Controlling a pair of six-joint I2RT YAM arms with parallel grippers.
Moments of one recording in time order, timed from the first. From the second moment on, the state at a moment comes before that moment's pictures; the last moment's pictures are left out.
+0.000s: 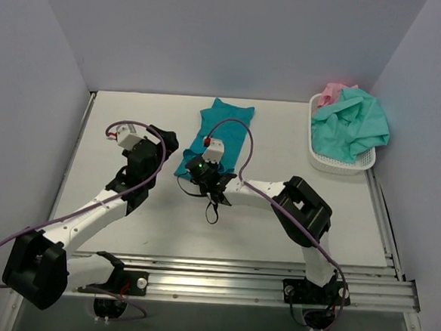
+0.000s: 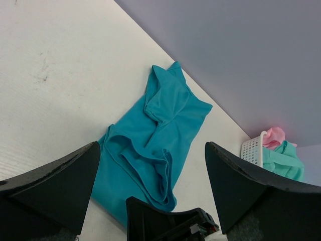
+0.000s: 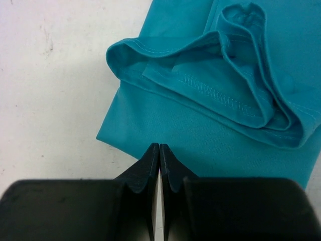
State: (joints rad) left arm -0.49 1.19 0.73 0.23 -0.55 -0.95; right arm 0.94 1.99 1.27 0.09 0.58 0.78
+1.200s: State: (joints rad) left arm -0.44 1.24 0.71 0.25 -0.57 -0.90; right arm 0.73 2.26 1.56 0.08 0.52 0.70
